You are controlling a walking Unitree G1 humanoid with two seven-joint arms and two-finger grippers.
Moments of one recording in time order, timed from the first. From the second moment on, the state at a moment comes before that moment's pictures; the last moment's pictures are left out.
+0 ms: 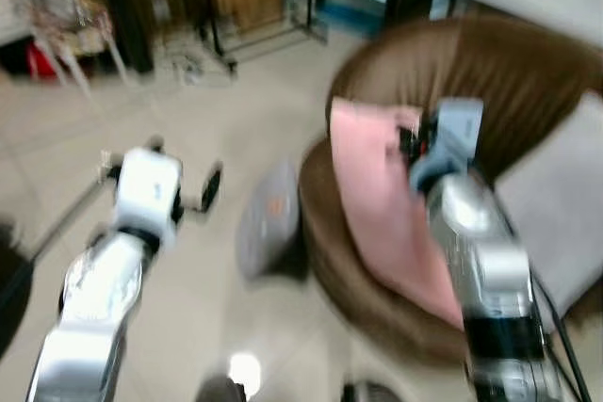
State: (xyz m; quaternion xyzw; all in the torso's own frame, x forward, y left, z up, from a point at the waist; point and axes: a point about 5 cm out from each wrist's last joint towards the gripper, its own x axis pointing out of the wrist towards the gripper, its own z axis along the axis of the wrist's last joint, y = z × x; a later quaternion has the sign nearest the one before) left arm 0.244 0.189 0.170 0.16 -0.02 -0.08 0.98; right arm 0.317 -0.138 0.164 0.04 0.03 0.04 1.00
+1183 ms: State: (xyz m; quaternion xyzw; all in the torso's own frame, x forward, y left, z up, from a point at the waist) left arm 0.251 0.172 0.170 0.12 -0.05 -0.10 0.99; right arm 0.278 -0.127 0.158 0.05 0.03 0.11 0.99
